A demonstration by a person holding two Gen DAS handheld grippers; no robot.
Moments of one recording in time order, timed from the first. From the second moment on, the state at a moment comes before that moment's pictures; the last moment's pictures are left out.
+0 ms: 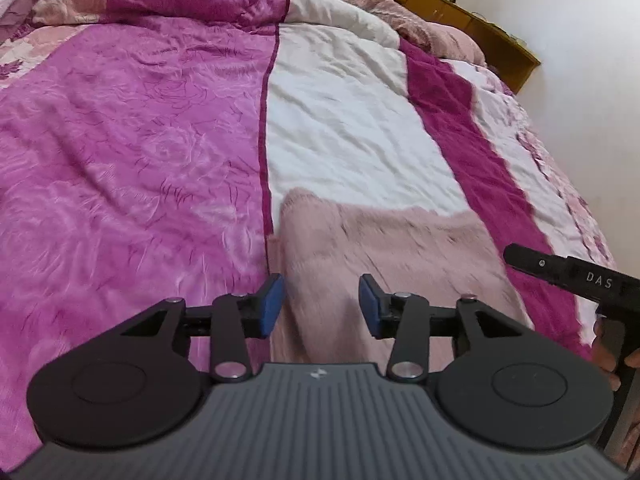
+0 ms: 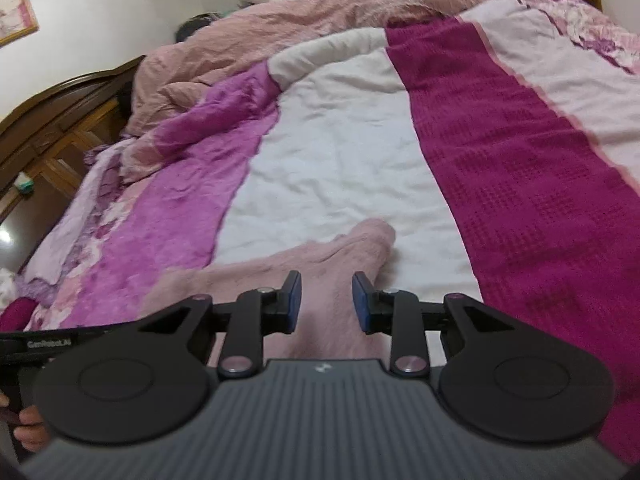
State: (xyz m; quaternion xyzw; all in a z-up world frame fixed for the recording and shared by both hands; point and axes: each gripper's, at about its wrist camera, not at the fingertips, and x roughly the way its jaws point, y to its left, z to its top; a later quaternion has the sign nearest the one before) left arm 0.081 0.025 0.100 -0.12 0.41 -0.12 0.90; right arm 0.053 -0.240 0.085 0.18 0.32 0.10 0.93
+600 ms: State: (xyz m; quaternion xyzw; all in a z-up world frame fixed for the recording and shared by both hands) left arm -0.001 0.001 0.084 -0.05 0.42 -0.08 0.90; right arm -0.033 -0.210 0.063 0.10 0.37 0.07 0.92
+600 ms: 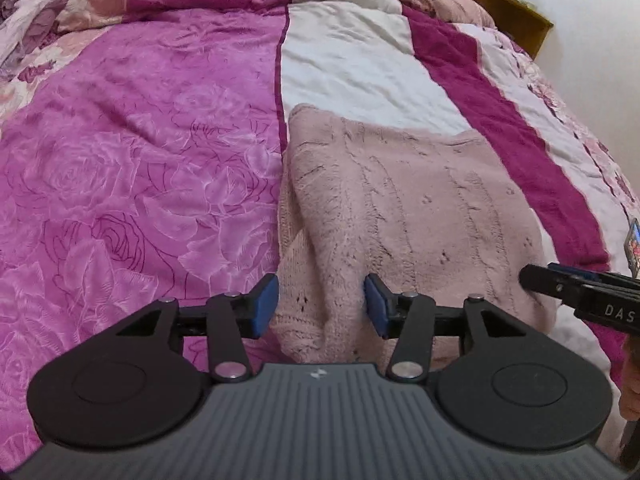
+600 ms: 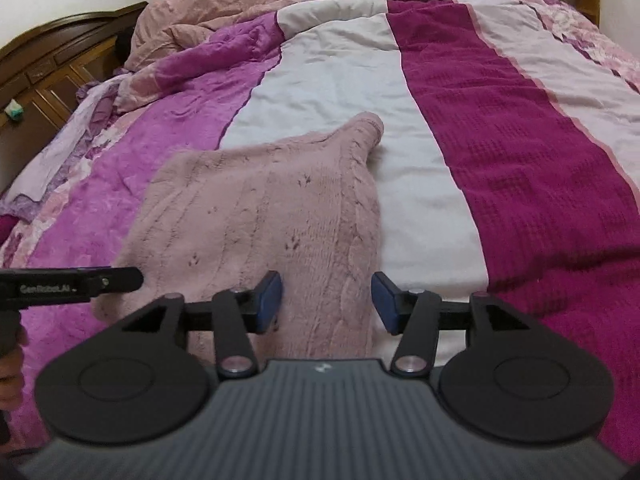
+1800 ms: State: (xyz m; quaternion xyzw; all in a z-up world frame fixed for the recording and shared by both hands) left arm -0.041 -0.049 0.036 0.00 0.50 -0.02 0.87; right arm -0.075 -0.186 0.021 0.07 0.44 0.04 0.89
